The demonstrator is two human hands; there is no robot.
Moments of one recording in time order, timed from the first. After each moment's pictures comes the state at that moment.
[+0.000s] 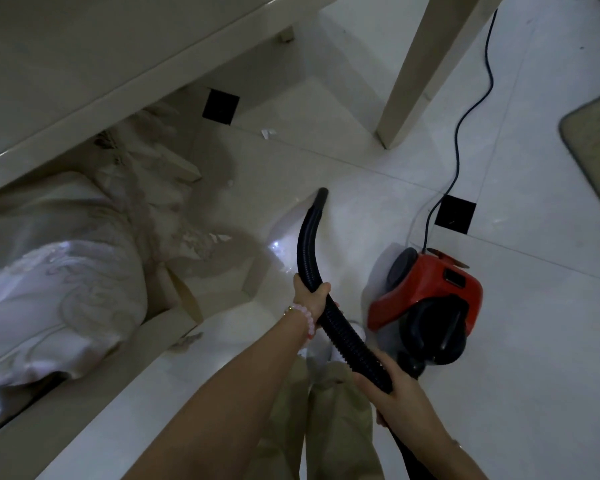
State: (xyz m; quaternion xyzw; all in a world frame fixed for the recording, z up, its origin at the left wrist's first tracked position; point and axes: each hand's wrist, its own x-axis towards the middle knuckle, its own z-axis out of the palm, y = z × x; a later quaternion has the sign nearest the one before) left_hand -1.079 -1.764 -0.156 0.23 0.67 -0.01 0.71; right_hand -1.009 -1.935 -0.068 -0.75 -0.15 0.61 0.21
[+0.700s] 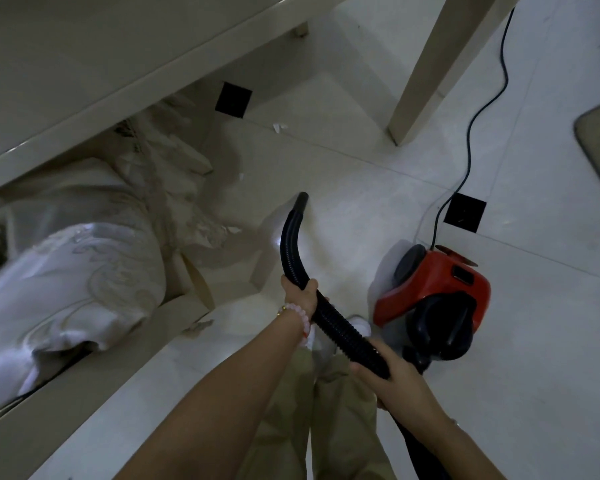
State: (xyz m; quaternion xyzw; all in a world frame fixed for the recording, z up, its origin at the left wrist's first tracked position) left_hand -1.104 -1.763 -0.150 0.23 0.73 0.03 0.64; right_hand -1.013 -1.927 -0.070 -0.74 -0.19 0.62 0.18
